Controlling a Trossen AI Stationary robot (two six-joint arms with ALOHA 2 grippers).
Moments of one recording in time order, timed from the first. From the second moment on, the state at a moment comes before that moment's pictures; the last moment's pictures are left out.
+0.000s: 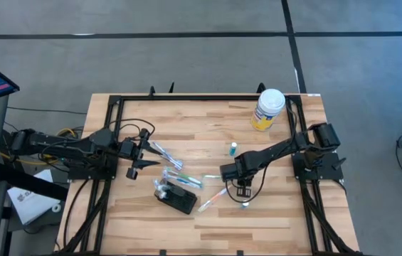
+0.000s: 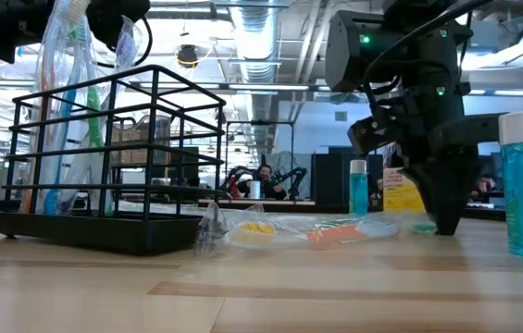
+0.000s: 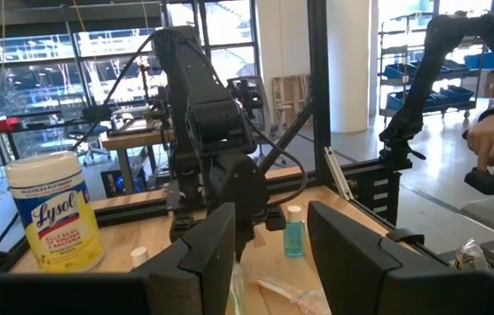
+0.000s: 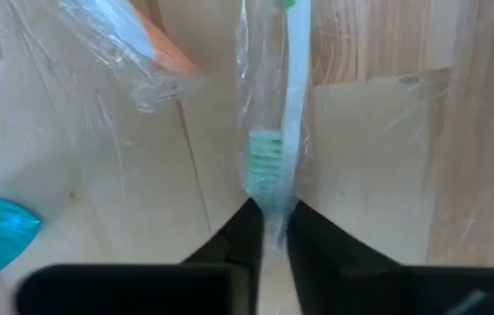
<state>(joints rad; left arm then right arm) -0.02 0.62 0.25 0.47 0.19 0.09 0.20 1.85 1.06 -0.83 -0.01 0.33</state>
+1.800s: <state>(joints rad) 0.10 0.81 0.31 0.78 0.13 -0.41 0.30 1.85 1.83 -1.12 0.95 -0.06</state>
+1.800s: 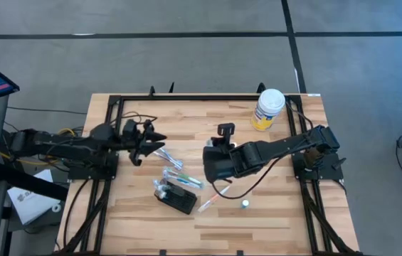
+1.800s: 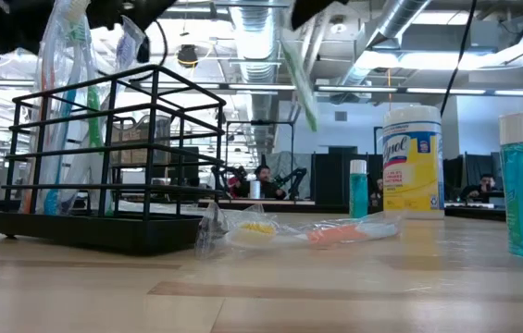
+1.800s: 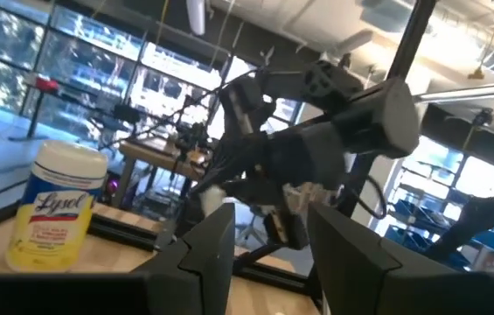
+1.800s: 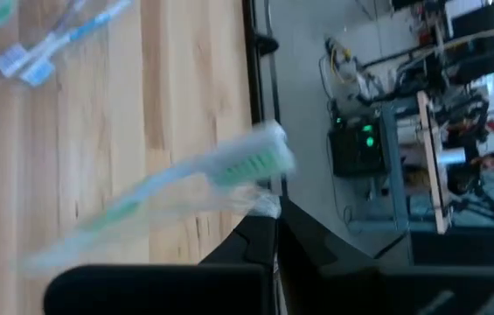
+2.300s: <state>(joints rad) 0.16 1.13 0.49 0.82 0.27 -0.40 0.30 1.85 1.83 -0.98 0.98 -0.18</state>
